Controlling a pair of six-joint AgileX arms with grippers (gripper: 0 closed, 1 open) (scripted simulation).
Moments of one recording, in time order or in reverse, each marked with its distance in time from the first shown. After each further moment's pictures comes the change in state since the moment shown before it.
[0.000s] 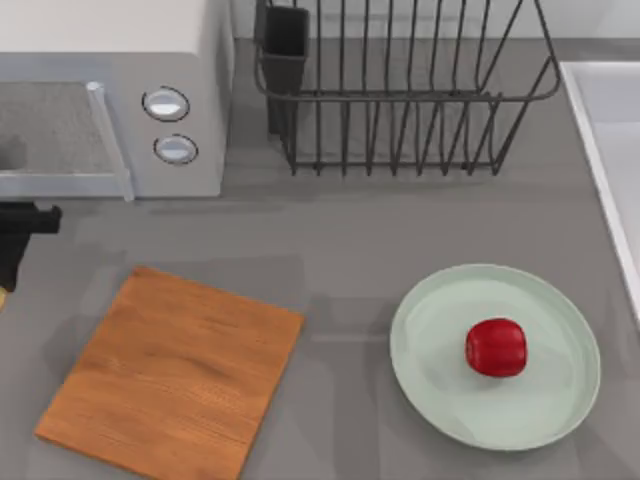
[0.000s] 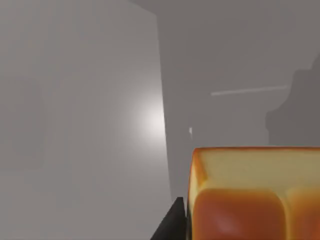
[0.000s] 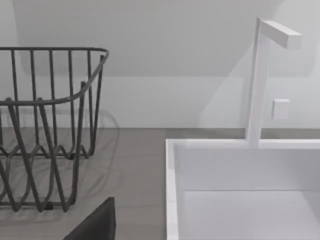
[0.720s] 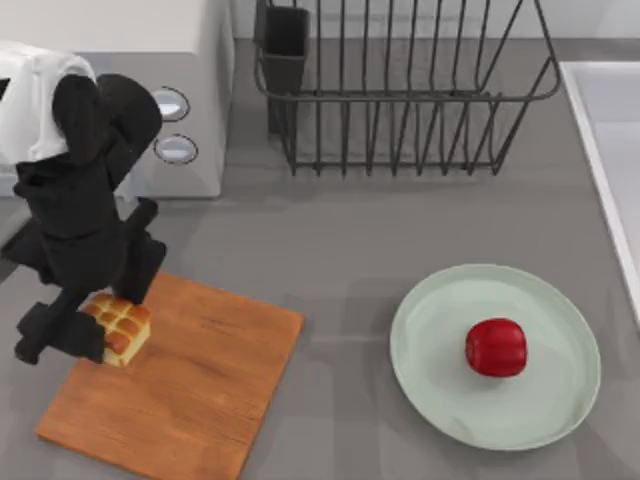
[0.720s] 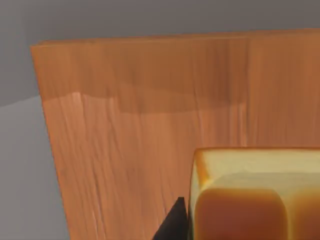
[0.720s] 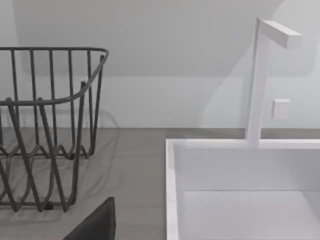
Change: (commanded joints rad) left arm -0.376 -0.009 -0.118 0.056 0.003 -1.563; right arm 0.000 0.000 0.000 0.000 0.000 0.000
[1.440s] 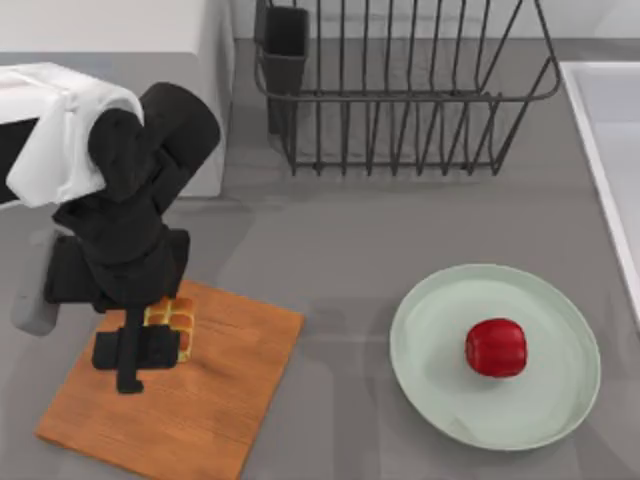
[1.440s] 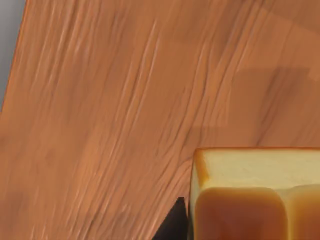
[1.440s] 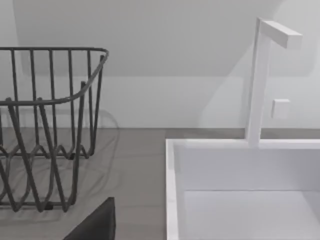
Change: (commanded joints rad) left arm -0.159 -0.108 -0.067 0.098 -0.022 -0.587; right arm 0.000 0.000 0.000 0.000 0.000 0.000
